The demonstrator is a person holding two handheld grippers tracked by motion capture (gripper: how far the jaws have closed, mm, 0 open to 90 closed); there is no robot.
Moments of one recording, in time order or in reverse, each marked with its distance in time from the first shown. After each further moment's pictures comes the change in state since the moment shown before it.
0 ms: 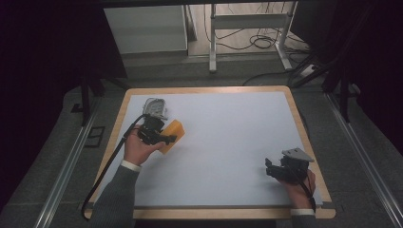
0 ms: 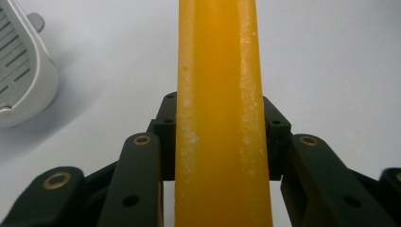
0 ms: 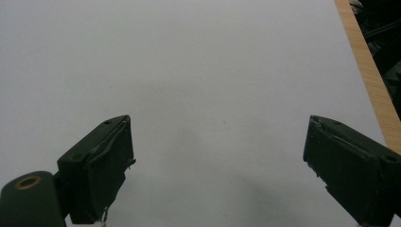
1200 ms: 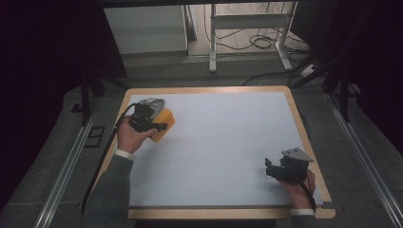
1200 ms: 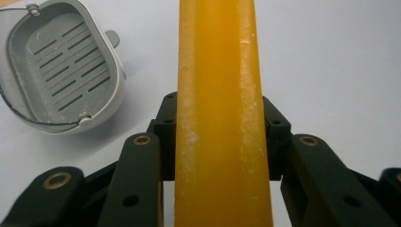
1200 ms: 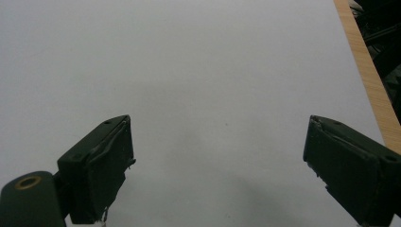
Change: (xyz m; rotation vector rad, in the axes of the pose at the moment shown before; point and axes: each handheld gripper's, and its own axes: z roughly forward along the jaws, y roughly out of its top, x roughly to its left) left arm 0.045 0.013 -0.007 -0.034 0.032 -0.097; right arm 0.001 0.001 -0.001 -0.007 0.003 -0.009
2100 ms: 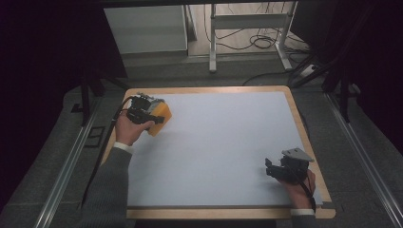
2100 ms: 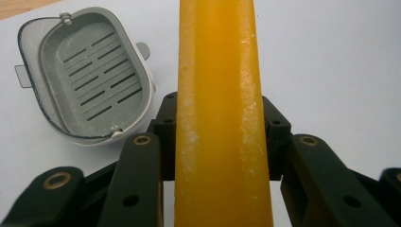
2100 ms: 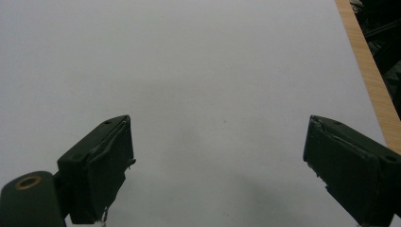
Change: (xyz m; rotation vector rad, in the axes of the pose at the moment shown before) left arm 0.022 0.015 0.002 0.007 0.019 -0.045; right arm -0.001 0.000 0.001 0.010 -0.003 0.010
